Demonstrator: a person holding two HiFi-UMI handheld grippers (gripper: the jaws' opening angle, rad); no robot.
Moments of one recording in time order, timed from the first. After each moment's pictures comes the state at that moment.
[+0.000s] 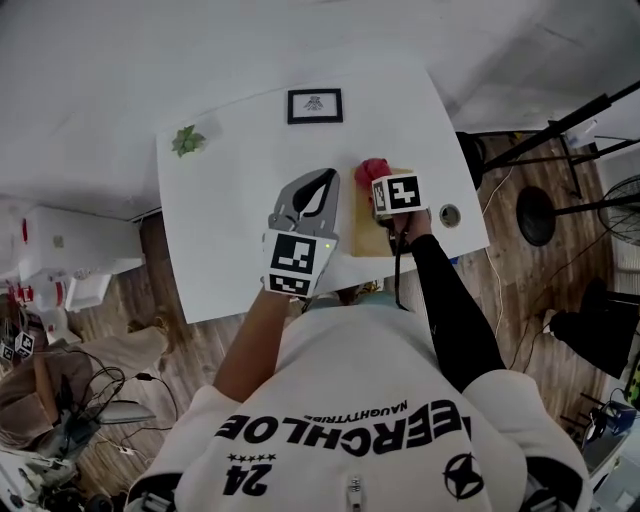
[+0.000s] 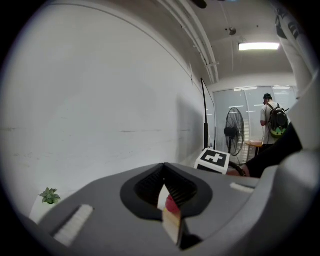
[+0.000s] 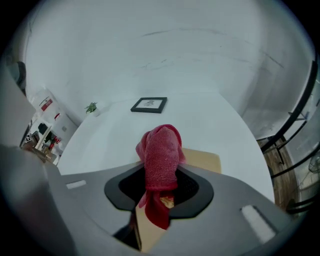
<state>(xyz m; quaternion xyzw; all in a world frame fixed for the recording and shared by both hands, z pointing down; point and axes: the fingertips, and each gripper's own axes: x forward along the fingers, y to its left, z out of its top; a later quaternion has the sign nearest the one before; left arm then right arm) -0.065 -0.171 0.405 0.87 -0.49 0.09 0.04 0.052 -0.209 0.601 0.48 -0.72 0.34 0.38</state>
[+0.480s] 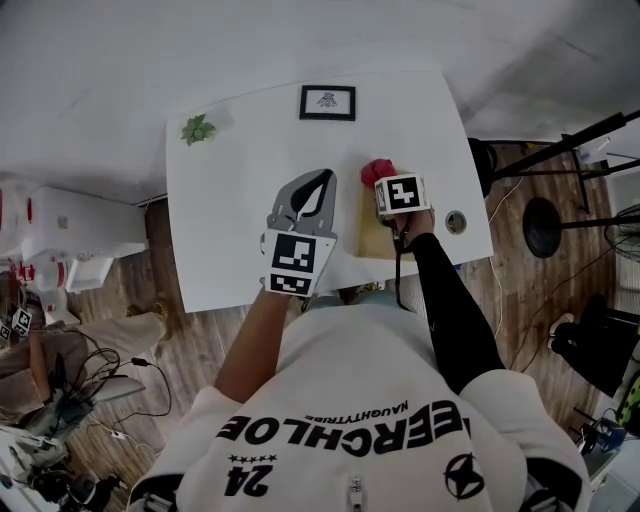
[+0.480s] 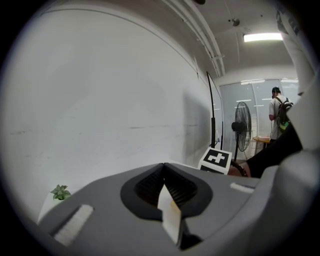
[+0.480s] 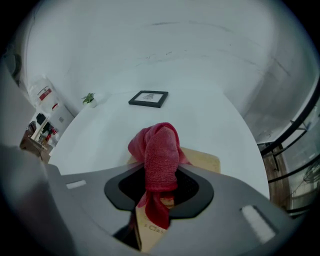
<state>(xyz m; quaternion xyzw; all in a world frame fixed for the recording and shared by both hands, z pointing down) -0.085 -0.172 0.417 0.84 -0.52 0.12 0.05 0.050 -0.218 0.619 0.47 -0.71 0.32 0.42</state>
